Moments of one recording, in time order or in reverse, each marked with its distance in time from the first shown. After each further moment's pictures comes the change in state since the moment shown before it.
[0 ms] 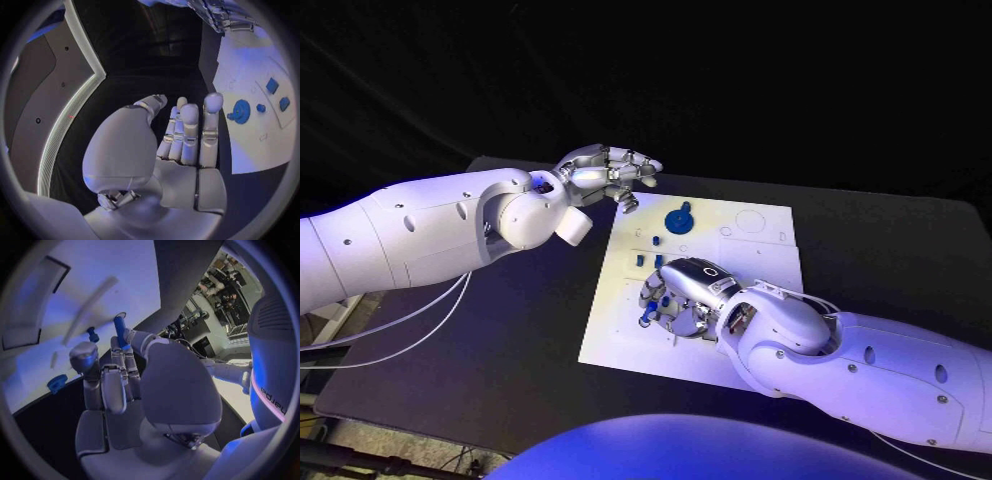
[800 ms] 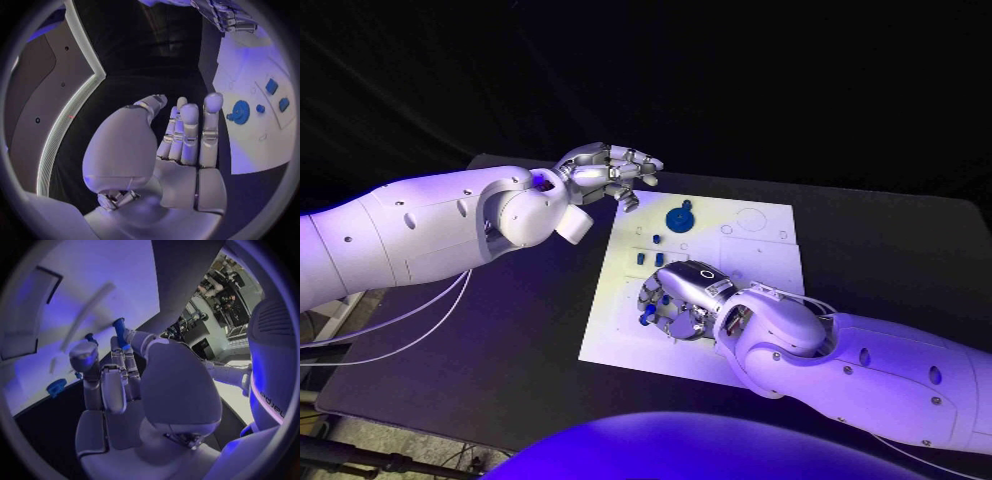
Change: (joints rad) left arm 0.000 -0.001 0.000 0.000 0.000 0.006 -0.005; left_hand 0.000 0.000 0.000 0.000 -0.005 0.000 0.000 0.004 0.002 0.000 0.000 0.000 0.000 0.000 0.000 0.000 -0.002 0.000 0.000 0.000 -0.005 0.000; right arm -0.010 0.012 -0.003 -0.008 -0.013 0.014 -0.001; right_hand -0.002 0.002 0.005 -0.006 -0.004 0.000 0.000 -0.001 0.003 0.000 0.000 0.004 0.001 0.000 0.000 0.000 0.000 0.000 0.000 0.000 0.000 0.002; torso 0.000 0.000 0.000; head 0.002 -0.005
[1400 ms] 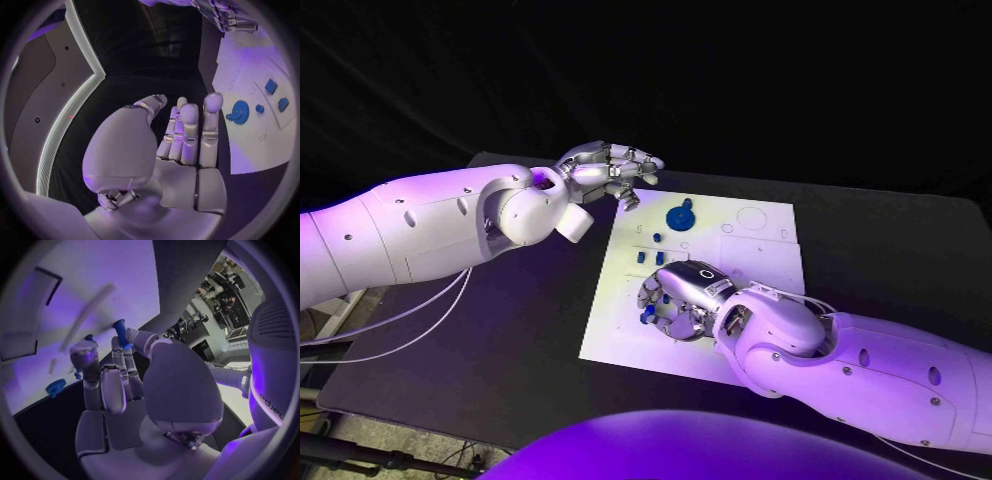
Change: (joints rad) left arm 0.000 -0.002 0.000 0.000 0.000 0.003 -0.004; left_hand 0.000 0.000 0.000 0.000 0.000 0.000 0.000 0.000 0.000 0.000 0.000 0.000 0.000 0.000 0.000 0.000 0.000 0.000 0.000 0.000 0.000 0.000; right arm -0.004 0.003 -0.001 -0.002 -0.016 0.008 -0.003; right_hand -0.065 -0.041 0.015 -0.029 0.025 -0.071 0.024 -0.027 -0.004 -0.041 -0.017 0.003 -0.011 0.002 0.017 0.000 -0.024 0.000 -0.024 0.016 -0.040 -0.022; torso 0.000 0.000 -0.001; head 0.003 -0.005
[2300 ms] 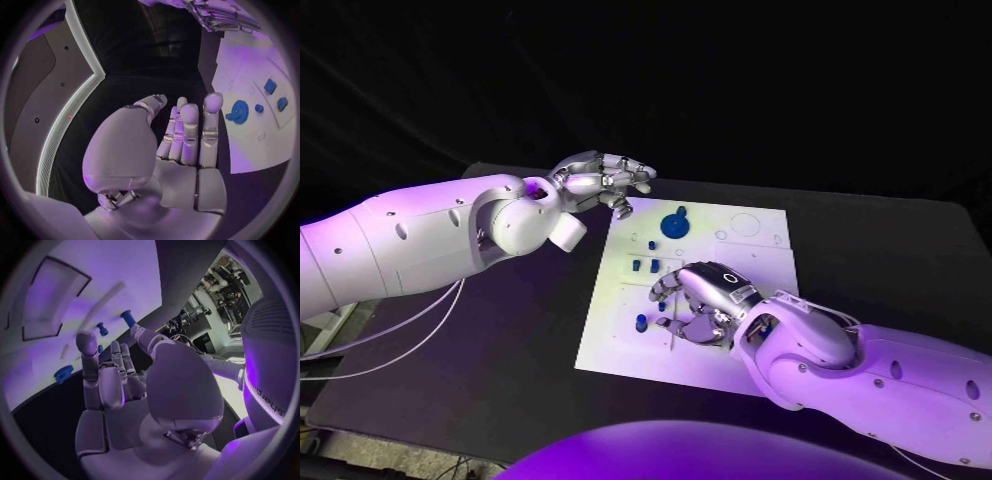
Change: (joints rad) left arm 0.000 -0.003 0.000 -0.001 0.000 0.003 -0.005; left_hand 0.000 0.000 0.000 0.000 0.000 0.000 0.000 0.000 0.000 0.000 0.000 0.000 0.000 0.000 0.000 0.000 0.000 0.000 0.000 0.000 0.000 0.000; right arm 0.012 -0.126 -0.001 0.074 0.038 -0.137 0.046; right_hand -0.054 -0.007 -0.134 -0.023 0.013 -0.049 0.017 -0.031 -0.026 -0.133 0.028 0.050 -0.028 -0.007 0.021 -0.044 -0.111 0.015 -0.073 0.023 -0.154 -0.098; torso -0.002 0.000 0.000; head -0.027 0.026
